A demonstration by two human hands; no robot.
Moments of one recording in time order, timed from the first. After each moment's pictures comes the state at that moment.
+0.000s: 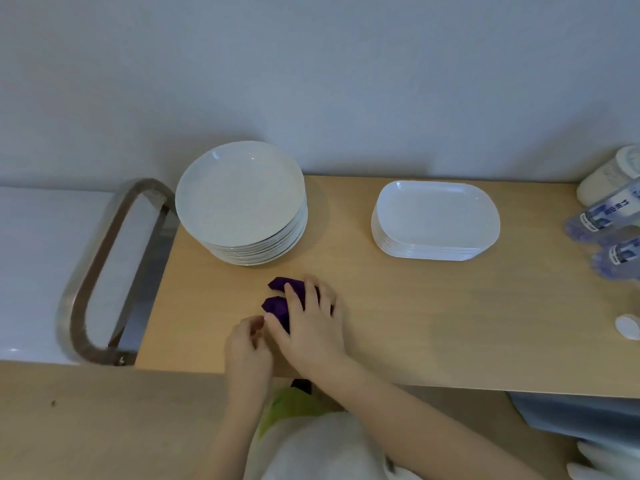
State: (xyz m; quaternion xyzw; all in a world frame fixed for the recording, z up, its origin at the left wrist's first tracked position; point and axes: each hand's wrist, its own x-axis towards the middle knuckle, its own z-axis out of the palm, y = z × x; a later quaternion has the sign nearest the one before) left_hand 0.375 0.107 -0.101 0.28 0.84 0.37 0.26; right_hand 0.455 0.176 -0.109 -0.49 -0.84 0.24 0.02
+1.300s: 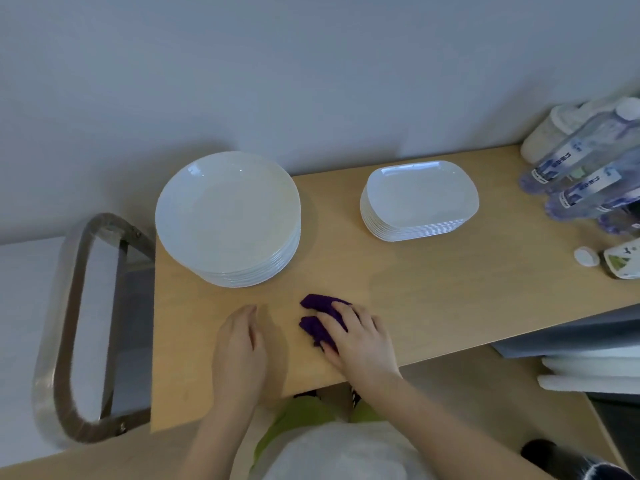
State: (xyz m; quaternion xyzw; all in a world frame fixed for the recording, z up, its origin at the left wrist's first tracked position) left_hand 0.286 0.122 -0.102 0.48 0.79 0.27 0.27; right_hand 0.473 0.152 -0.122 -0.55 -0.84 0.04 0.03
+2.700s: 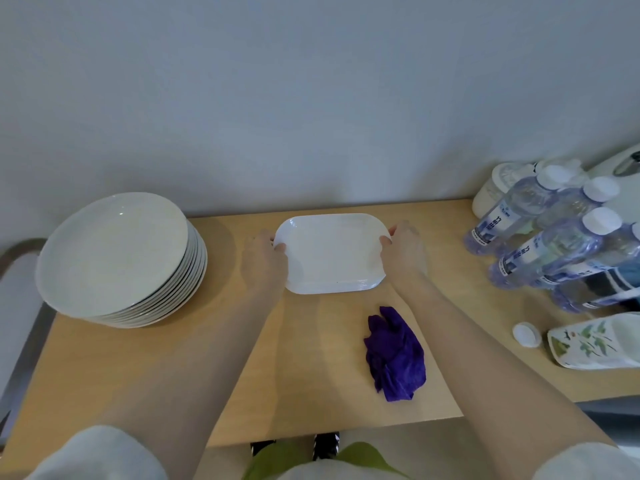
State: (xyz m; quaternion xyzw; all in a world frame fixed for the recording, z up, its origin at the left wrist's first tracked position) left_hand 0.470 0.359 -0.074 0.37 0.83 0.31 0.28; right_hand 0.675 0.416 -0.067 -0.73 -0.62 0.24 0.16
